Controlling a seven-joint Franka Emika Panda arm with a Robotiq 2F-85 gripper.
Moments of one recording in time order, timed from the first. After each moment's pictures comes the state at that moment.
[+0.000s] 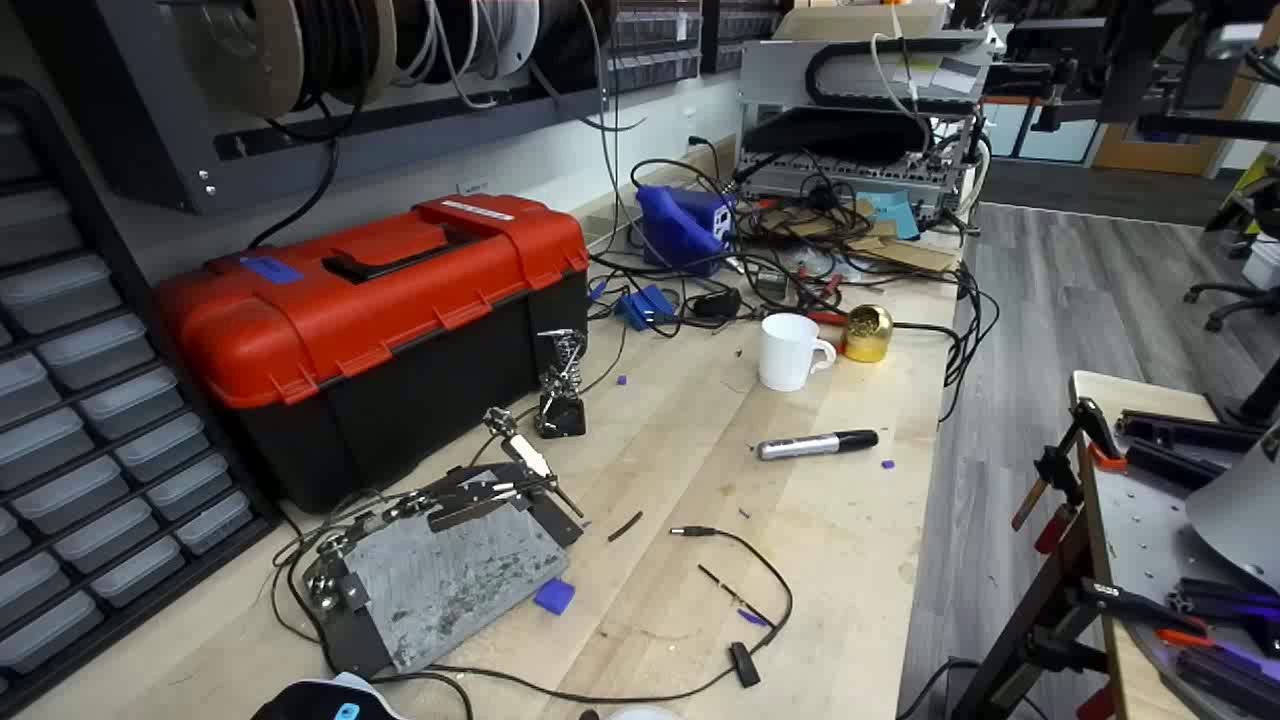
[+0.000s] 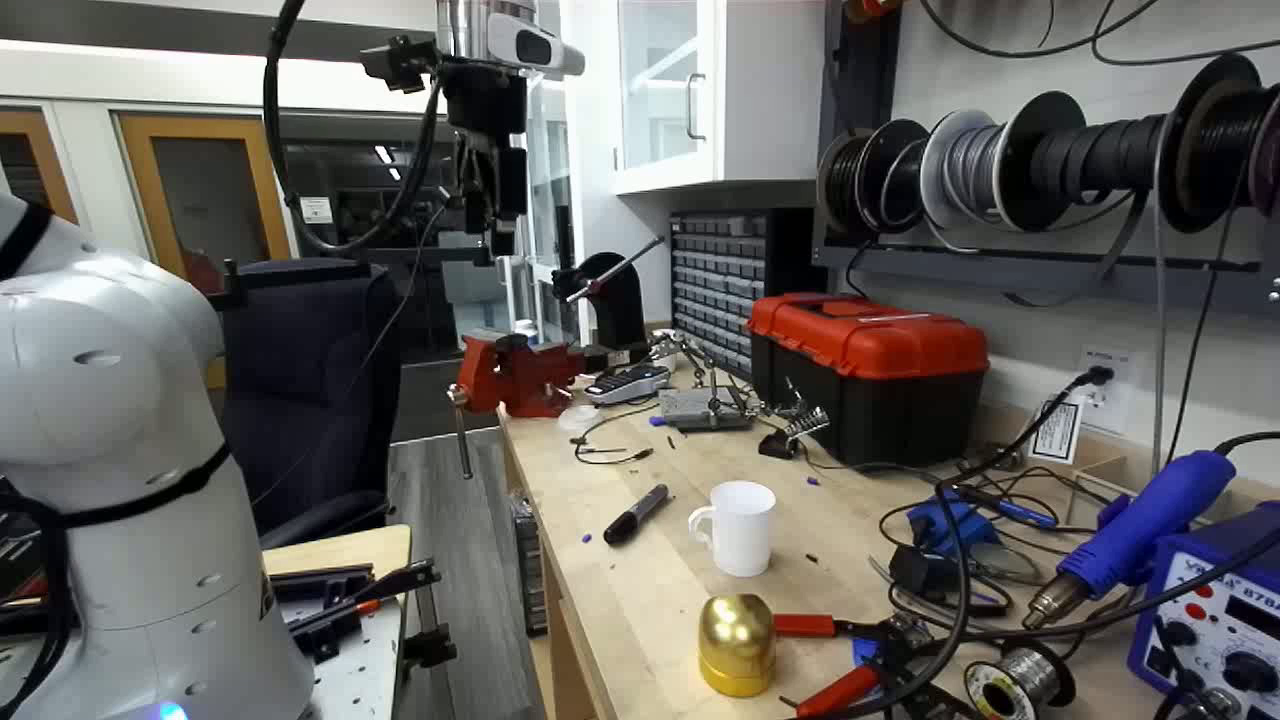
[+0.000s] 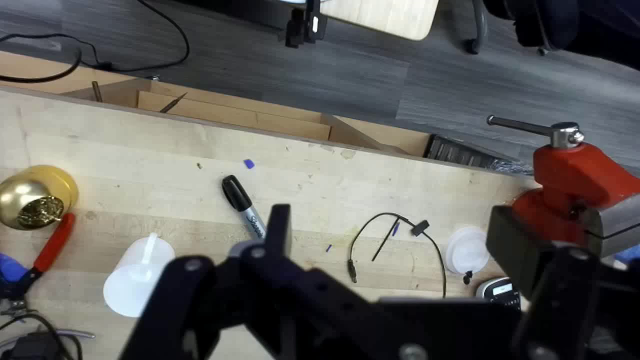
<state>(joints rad) 0.18 -0.83 0.03 -2.48 0.24 1.64 -0.03</state>
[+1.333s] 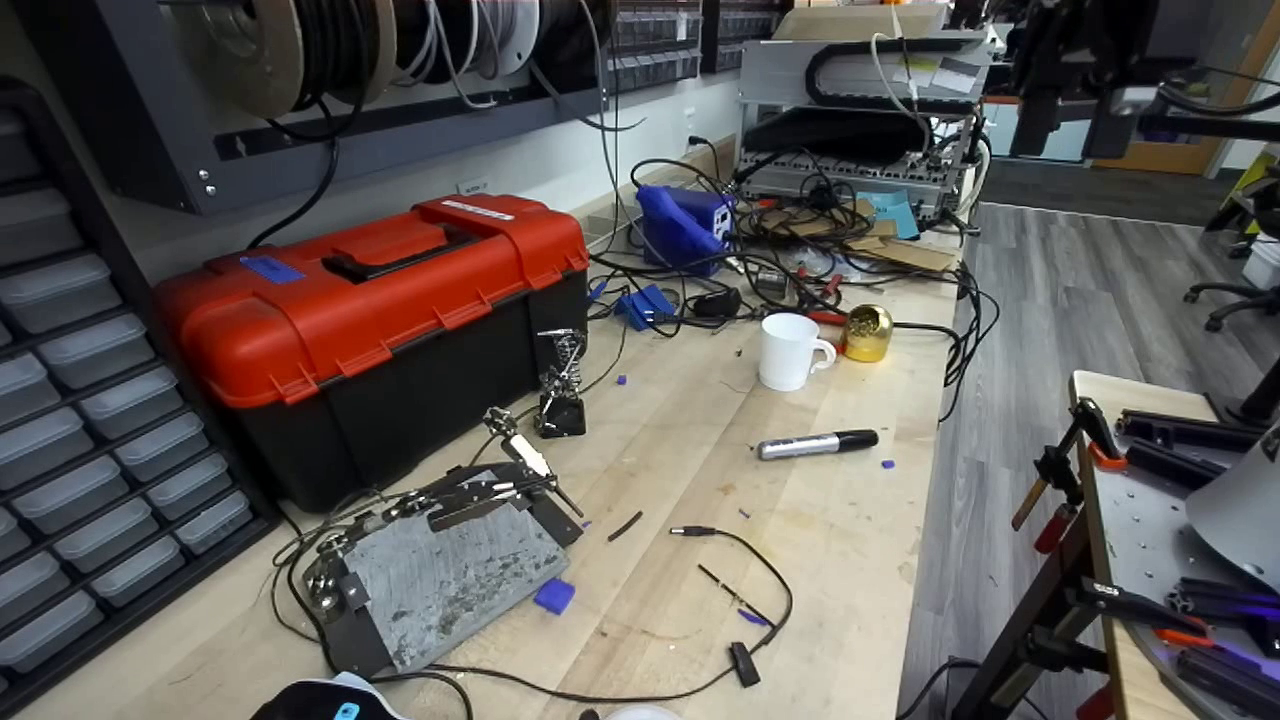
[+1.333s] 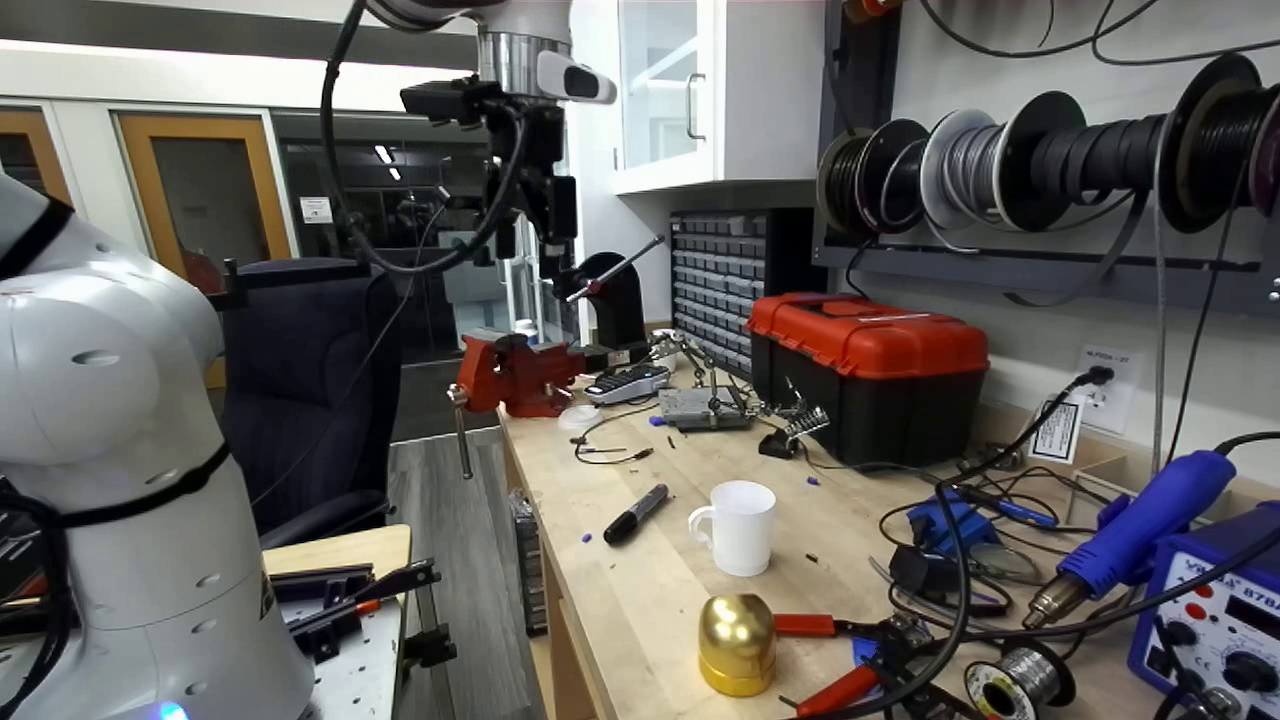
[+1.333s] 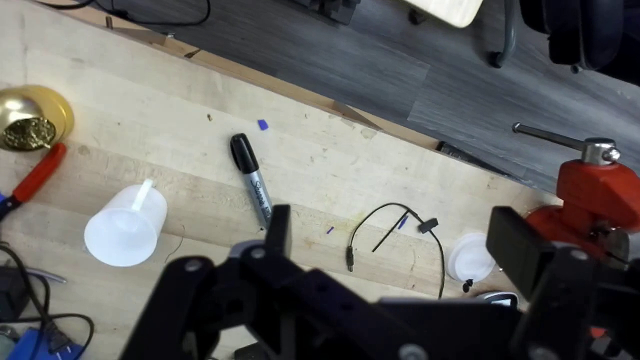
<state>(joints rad) 0.17 -0.71 0.04 -2.49 0.21 1.78 -0.22</state>
